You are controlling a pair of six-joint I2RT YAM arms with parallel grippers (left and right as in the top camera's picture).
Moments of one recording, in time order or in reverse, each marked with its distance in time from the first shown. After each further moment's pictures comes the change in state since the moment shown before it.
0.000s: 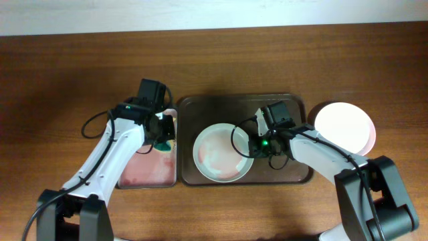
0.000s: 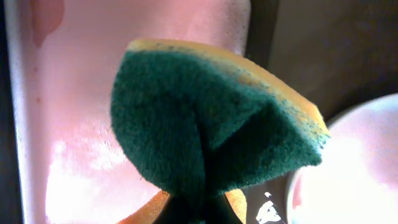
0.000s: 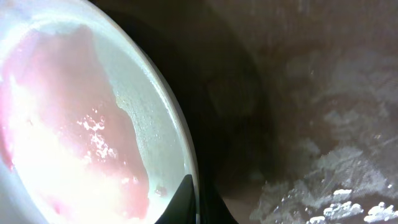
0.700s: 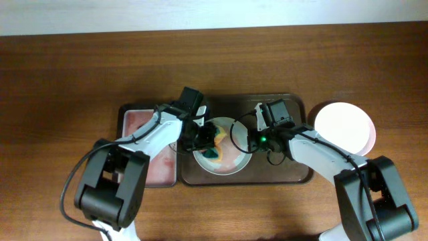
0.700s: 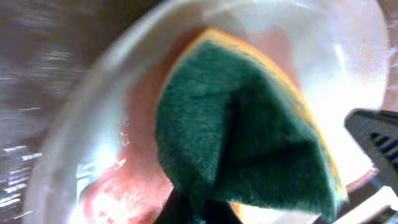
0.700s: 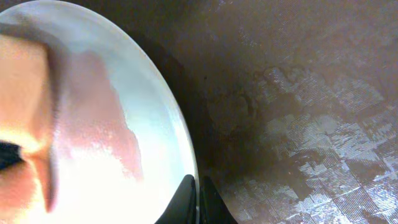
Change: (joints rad) left arm -0.181 0.298 0.035 0.223 0.414 -0.137; right arm 0.004 0.000 0.000 0.105 0.080 -0.002
